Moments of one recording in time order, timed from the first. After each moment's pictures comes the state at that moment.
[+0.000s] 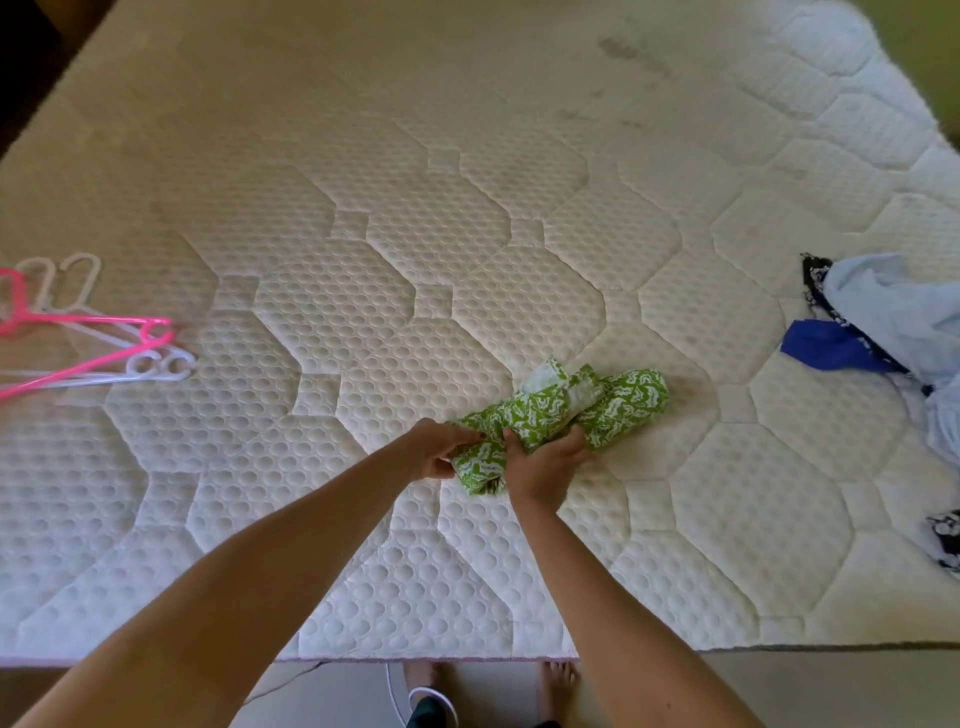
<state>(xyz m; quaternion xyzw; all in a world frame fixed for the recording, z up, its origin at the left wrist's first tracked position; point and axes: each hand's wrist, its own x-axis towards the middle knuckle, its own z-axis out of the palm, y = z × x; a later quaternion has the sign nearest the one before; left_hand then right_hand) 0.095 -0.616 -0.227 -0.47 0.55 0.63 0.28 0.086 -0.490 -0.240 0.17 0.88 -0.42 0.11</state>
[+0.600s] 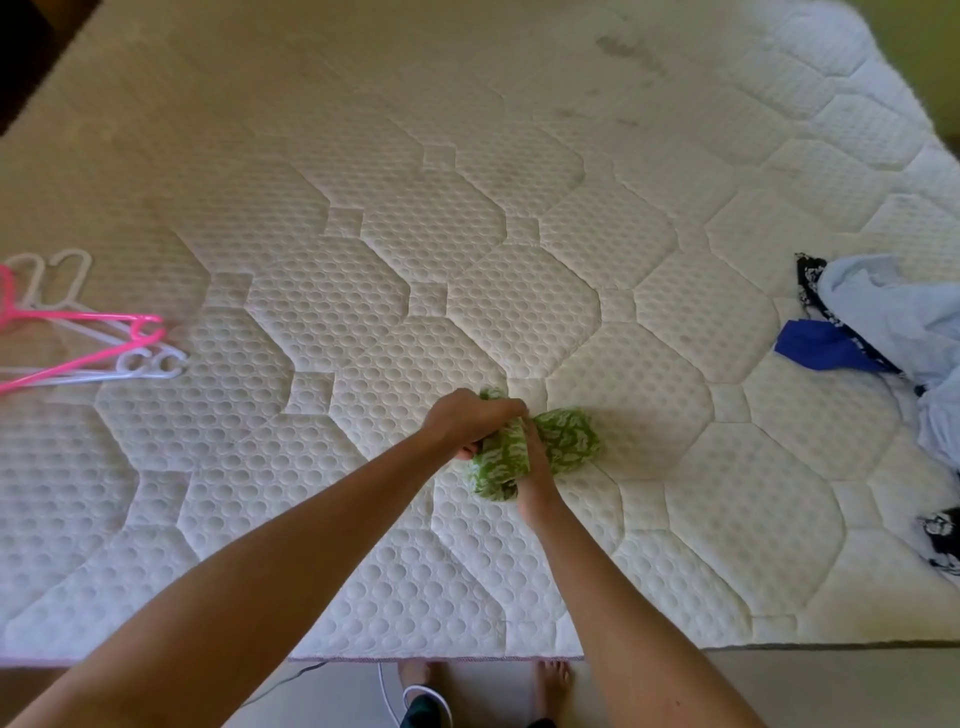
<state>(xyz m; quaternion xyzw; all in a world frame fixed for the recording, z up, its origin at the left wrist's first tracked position) 0.069 -0.587 -0.180 -0.38 0.73 0.50 0.26 0.078 -0.476 -0.249 0.01 0.76 -0.56 0.32</state>
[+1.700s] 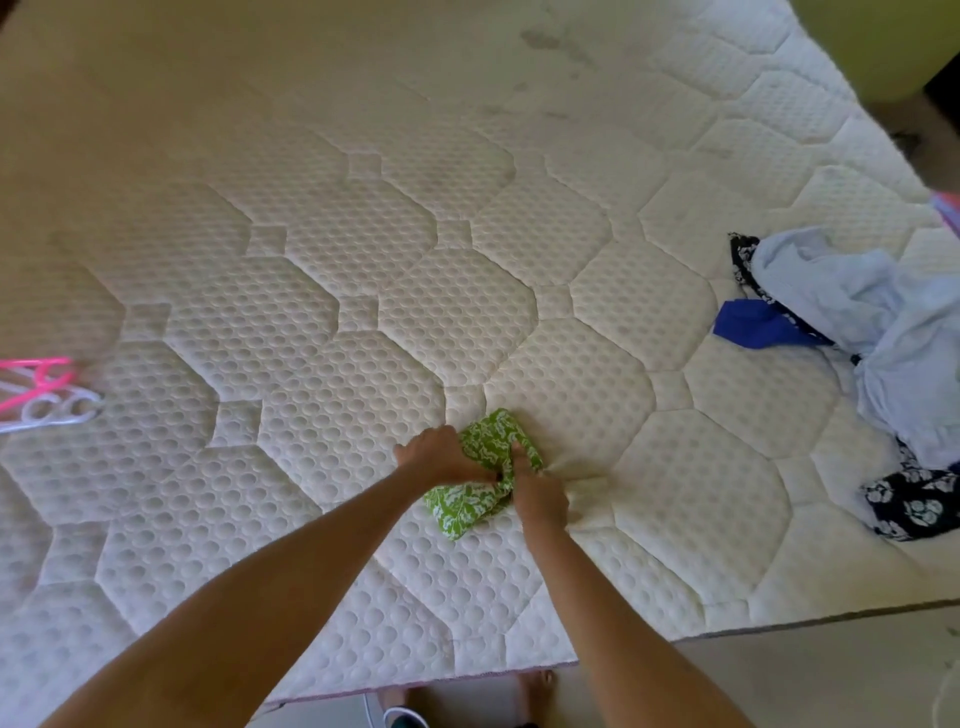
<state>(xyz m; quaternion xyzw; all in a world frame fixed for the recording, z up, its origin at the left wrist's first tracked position) 0.050 -0.534 -0.243 -0.20 0.89 0.20 0.34 0.058 -0.402 -0.254 0.30 0.82 -0.39 0.30</state>
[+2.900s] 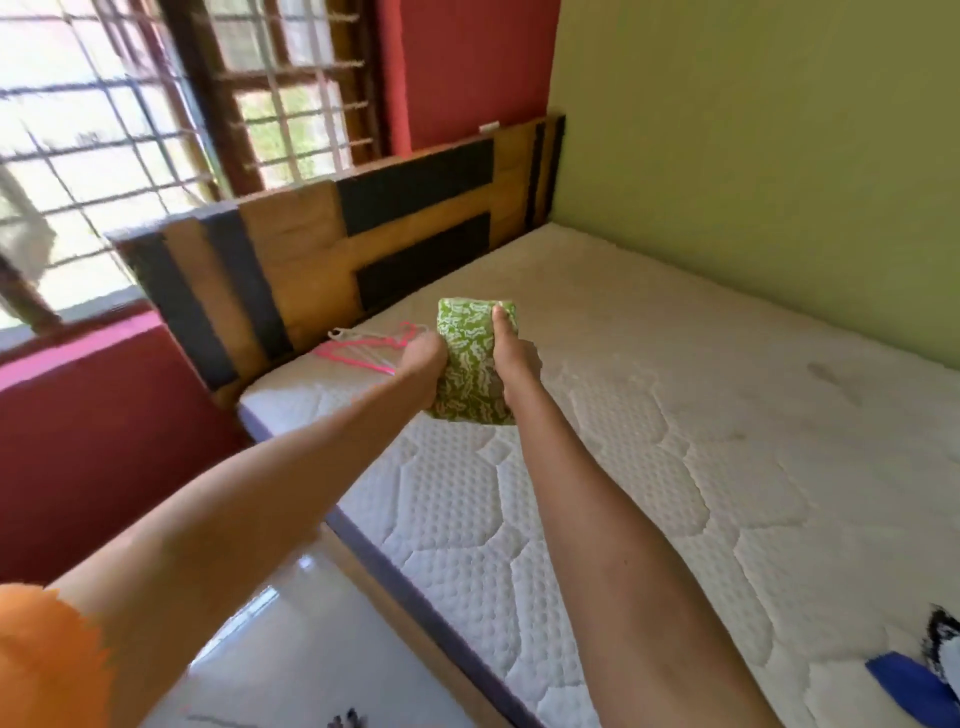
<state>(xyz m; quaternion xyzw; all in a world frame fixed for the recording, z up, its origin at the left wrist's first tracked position) 0.279 -0.613 0.138 -0.61 0.45 0.58 -0.29 0.189 -0.581 0.129 -0.20 0.75 -0.50 0.40</state>
